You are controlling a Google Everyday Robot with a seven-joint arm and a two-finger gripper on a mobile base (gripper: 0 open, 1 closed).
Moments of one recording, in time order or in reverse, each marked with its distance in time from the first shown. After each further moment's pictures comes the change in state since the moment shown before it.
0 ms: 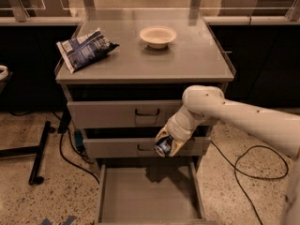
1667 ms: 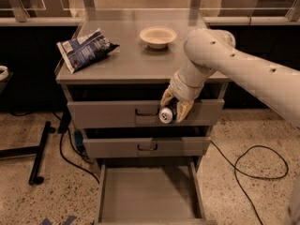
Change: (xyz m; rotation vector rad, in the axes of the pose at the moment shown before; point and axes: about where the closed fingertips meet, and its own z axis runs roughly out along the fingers) arm -0.007 -0.069 -0.147 -0.014 0.138 0.023
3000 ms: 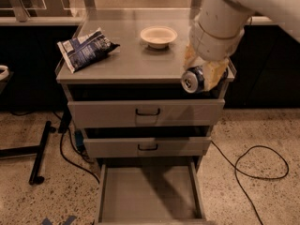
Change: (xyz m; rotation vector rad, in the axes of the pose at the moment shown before) arm -0.042 0.025 -0.215 0.017 0.349 0.076
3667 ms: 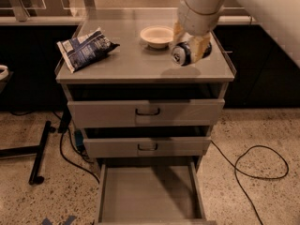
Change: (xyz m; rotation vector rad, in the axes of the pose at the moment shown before) arm 0.044 -0.091 0.024 0.080 0.018 -0.046
